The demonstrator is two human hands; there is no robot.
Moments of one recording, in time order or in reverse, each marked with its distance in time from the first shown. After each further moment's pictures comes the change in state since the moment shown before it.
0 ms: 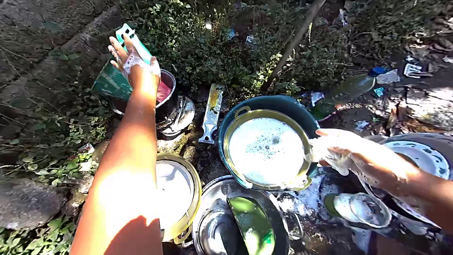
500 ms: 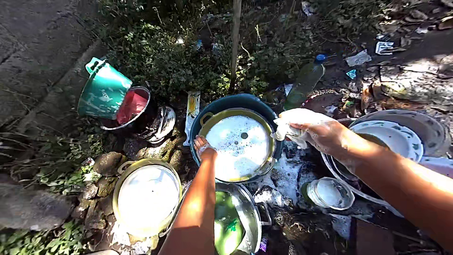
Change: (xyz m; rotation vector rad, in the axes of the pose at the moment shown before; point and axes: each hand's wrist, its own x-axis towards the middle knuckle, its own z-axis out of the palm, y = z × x) left_hand -0.324 0.122 0.181 0.297 -0.746 -0.115; right_hand 0.011 0.032 -0.083 0.206 -0.135 -0.248
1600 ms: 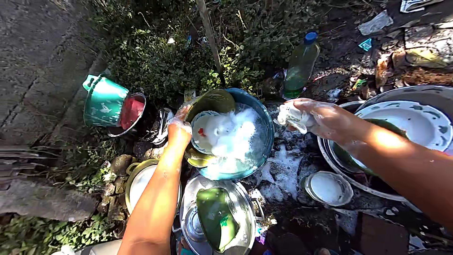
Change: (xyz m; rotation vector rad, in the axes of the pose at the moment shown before) left_hand -0.052 0.047 -0.171 -0.258 0.333 0.394; right_hand 0.012 0.051 -0.078 0.317 0.020 0.145
